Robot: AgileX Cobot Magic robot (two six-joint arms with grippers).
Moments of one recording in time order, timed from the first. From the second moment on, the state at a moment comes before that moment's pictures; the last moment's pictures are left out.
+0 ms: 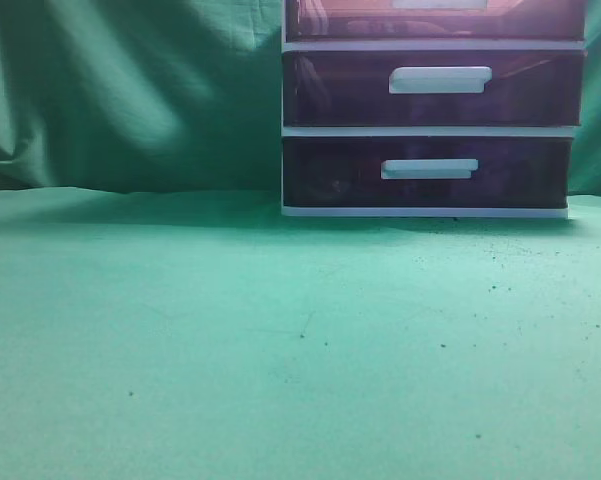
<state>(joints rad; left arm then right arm) -0.83 -0.02 -0.40 0.24 0.76 -0.17 0.31 0.16 -0.58 0.55 0.64 -0.58</state>
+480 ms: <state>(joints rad) -0.83 -0.02 -0.40 0.24 0.76 -0.17 0.00 0.00 -0.12 0.04 0.43 -0.06</state>
